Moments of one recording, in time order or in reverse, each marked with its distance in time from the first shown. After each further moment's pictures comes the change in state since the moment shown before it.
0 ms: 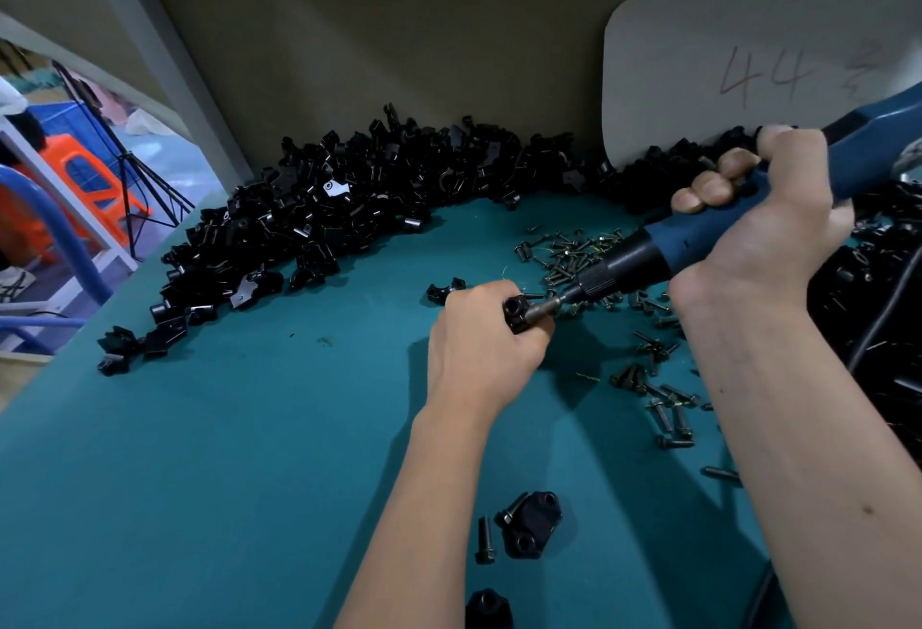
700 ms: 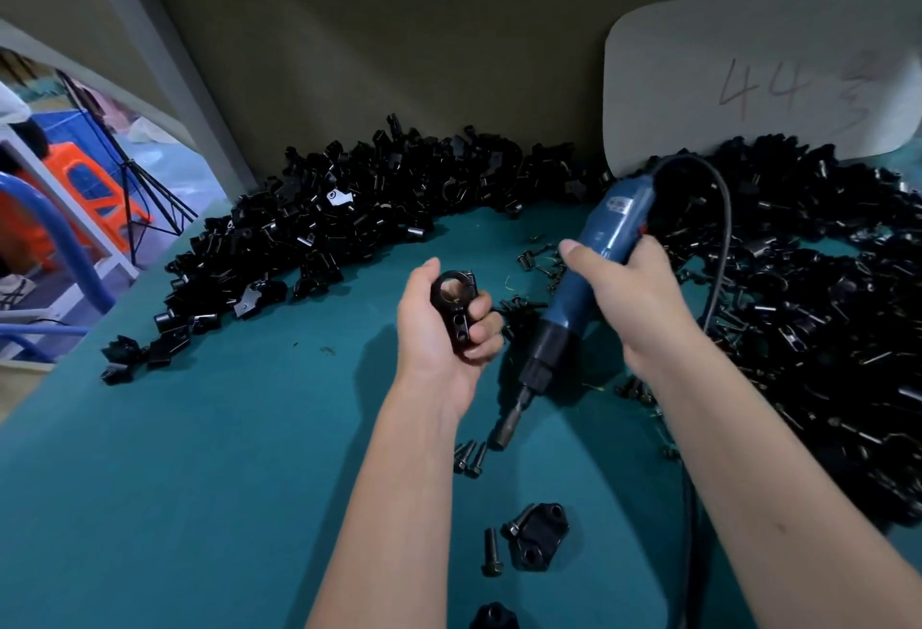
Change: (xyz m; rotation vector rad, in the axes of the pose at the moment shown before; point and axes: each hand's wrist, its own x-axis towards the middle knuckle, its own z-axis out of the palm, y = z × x) left_hand 0.014 0.001 -0.028 -1.507 -0.122 -0.640; right_hand -0.002 0.062 -0.032 -0.984 -0.183 0.177
